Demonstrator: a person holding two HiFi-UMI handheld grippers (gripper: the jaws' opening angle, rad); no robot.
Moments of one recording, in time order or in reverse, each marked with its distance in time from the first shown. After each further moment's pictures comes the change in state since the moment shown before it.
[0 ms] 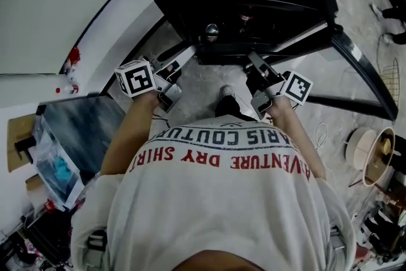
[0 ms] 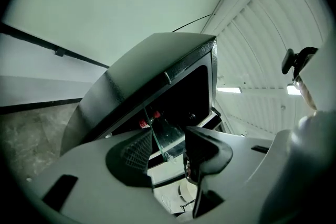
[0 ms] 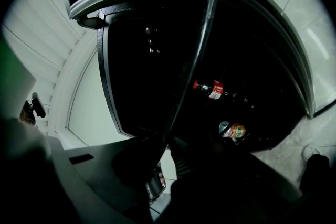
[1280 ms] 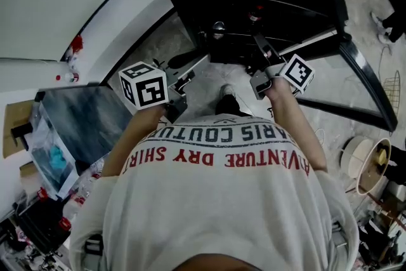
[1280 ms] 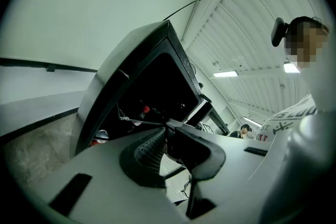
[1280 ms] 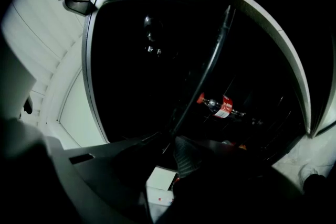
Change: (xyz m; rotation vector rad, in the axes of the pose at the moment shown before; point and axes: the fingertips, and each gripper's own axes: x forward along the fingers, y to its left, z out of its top) left arm -0.003 -0.054 -0.020 0.154 0.089 0.027; right arm 0.039 -0.010 0.036 -0.074 -0.074 -0.096
